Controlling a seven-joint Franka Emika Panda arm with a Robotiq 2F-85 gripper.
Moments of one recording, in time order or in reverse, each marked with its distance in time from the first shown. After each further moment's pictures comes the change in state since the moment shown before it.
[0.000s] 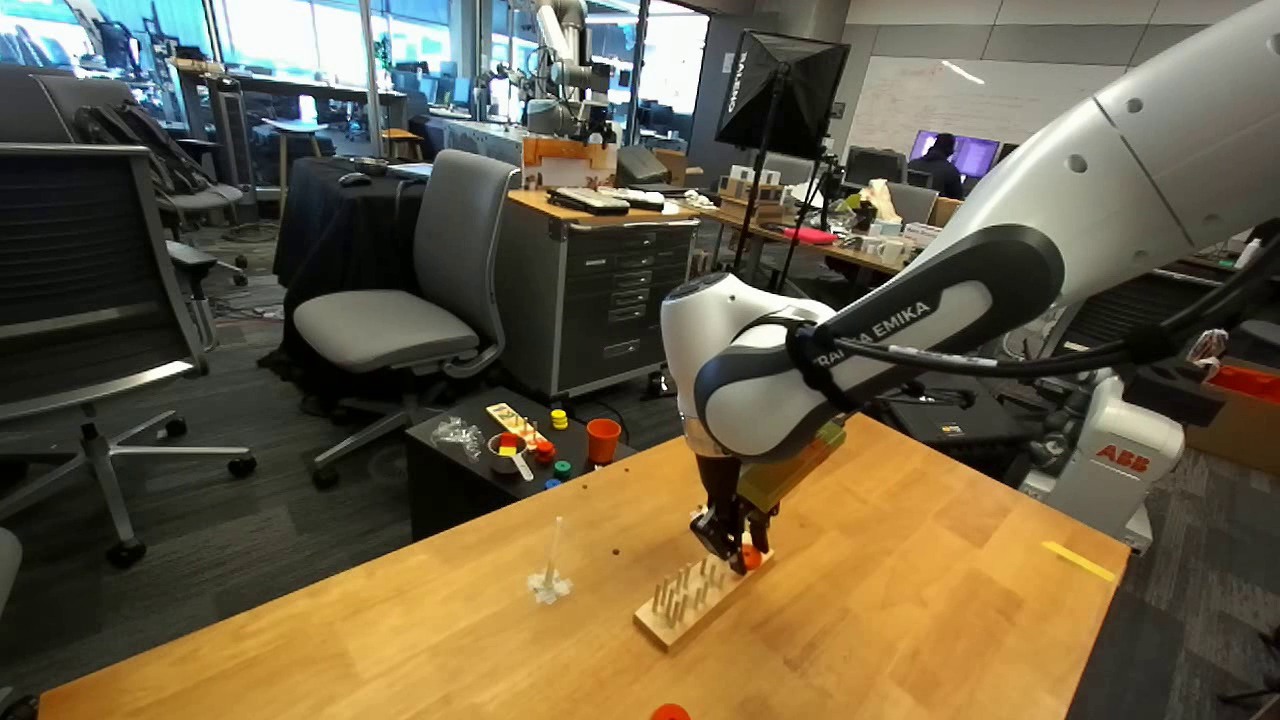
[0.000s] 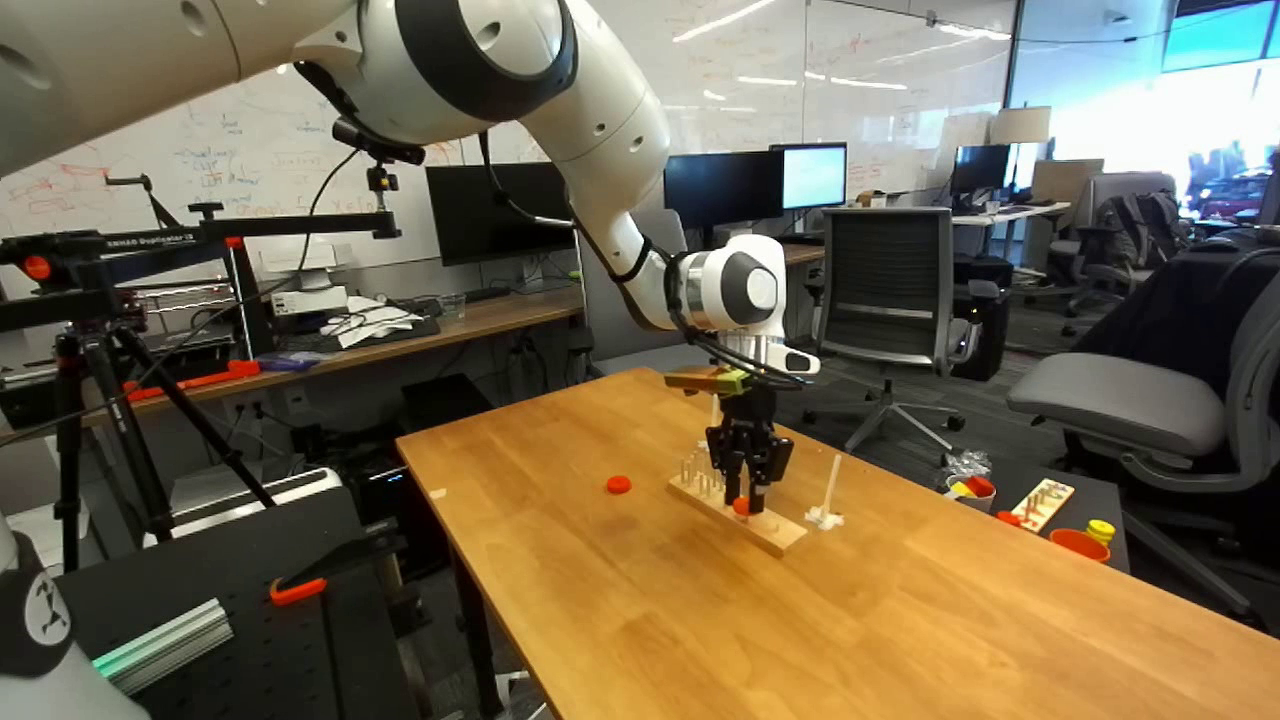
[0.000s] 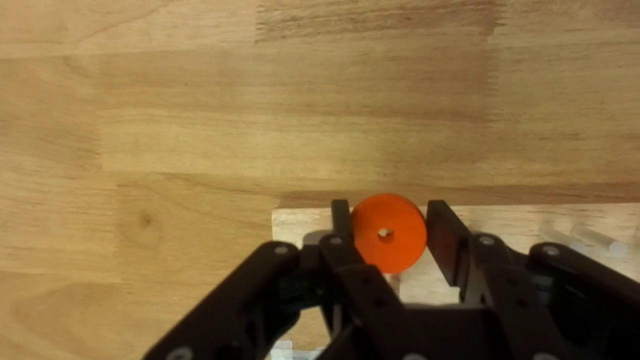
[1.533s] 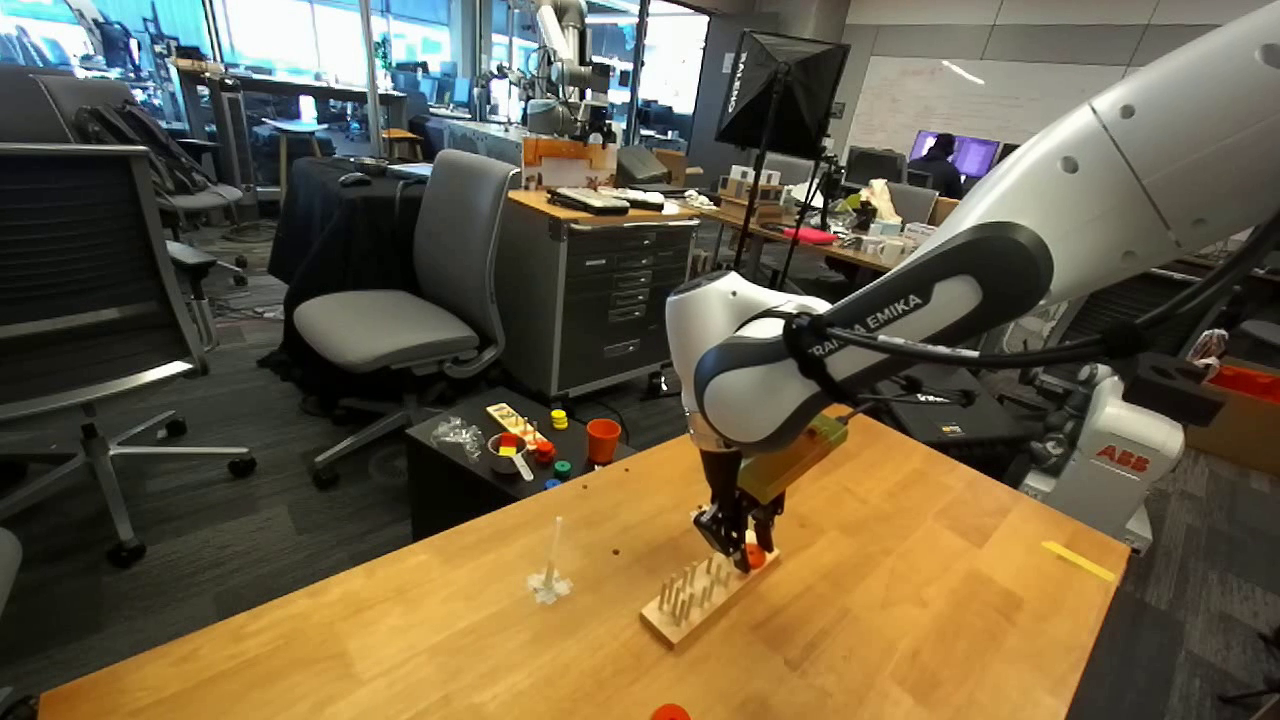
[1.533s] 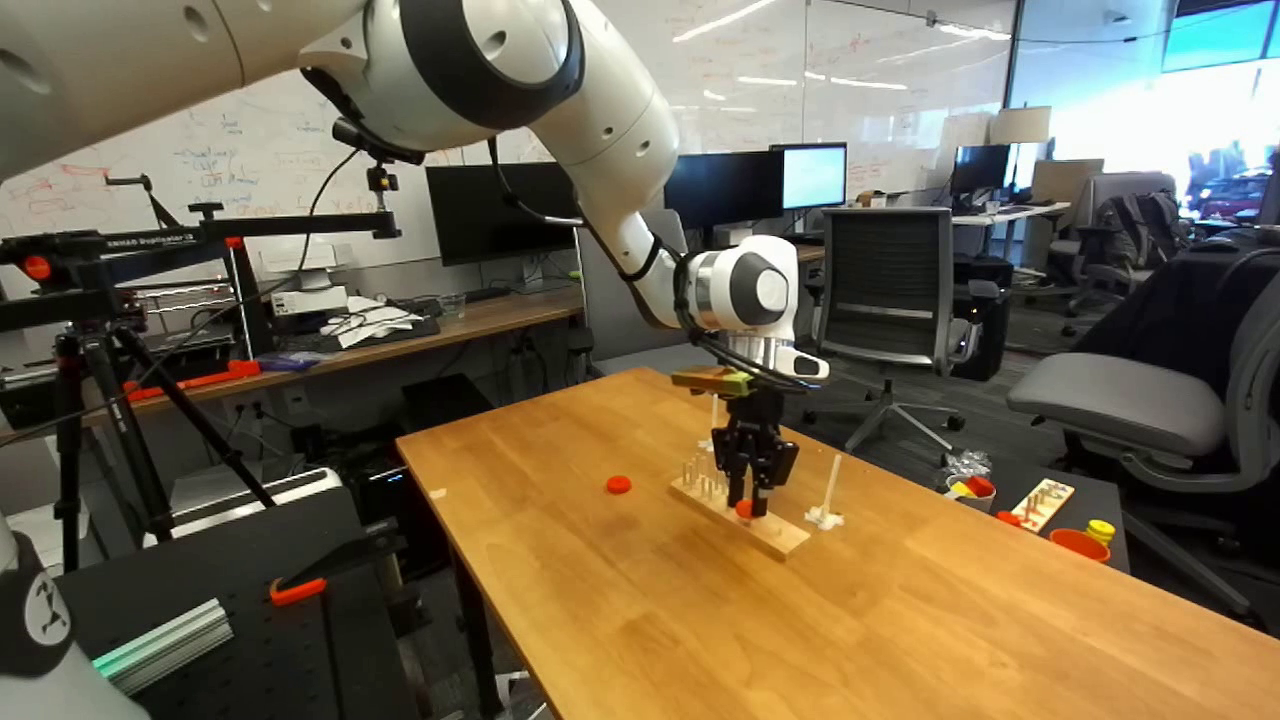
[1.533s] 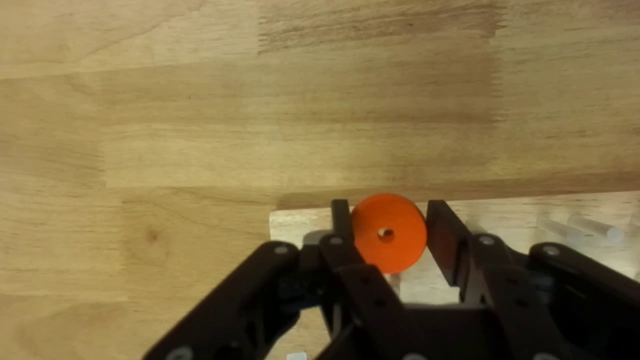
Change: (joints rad) arm -0.018 0.017 0.000 0.034 0.031 -0.039 0.001
